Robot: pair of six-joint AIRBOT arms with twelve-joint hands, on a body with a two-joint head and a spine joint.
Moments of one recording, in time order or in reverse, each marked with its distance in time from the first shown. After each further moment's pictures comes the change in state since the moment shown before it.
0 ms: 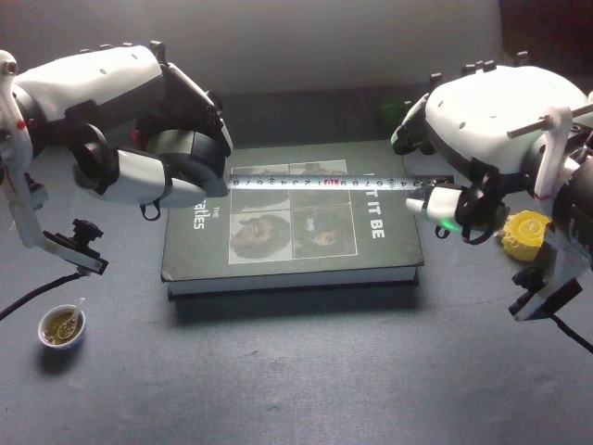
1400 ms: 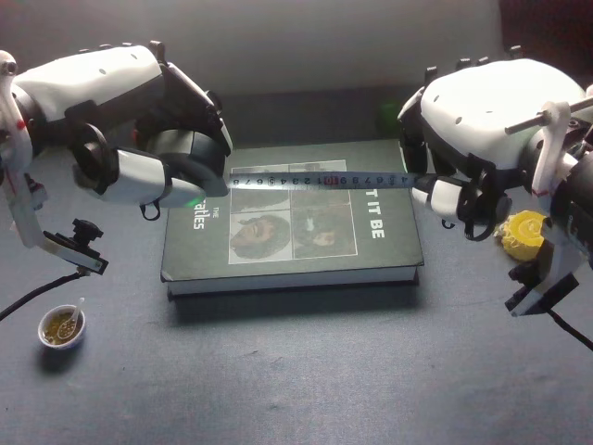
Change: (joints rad) left arm 0.001 0.000 0.000 0.001 -0.003 -0.001; right arm 0.007 0.000 0.000 -0.021 0.014 0.005
